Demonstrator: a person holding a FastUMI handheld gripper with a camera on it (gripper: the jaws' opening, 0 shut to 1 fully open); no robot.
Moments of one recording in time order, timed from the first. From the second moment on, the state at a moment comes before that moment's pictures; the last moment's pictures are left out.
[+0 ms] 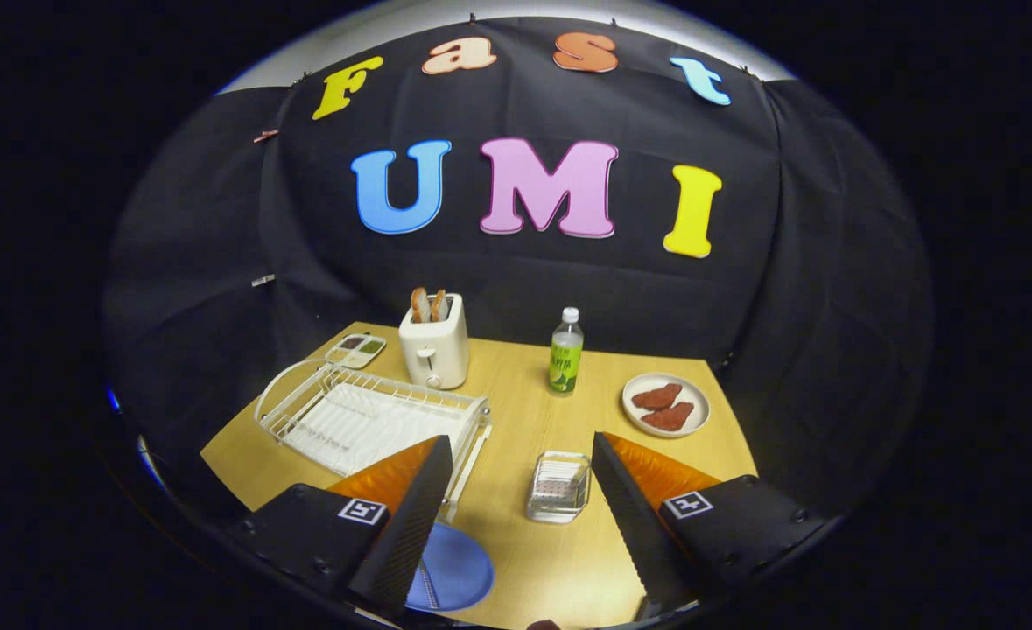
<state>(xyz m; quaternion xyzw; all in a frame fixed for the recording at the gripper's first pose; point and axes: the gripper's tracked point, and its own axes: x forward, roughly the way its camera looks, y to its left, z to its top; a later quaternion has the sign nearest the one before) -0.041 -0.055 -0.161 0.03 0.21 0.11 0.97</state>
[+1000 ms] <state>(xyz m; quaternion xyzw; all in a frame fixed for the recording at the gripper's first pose) -0.022 -0.136 -0.067 -0.01 0.07 0.10 0.99</state>
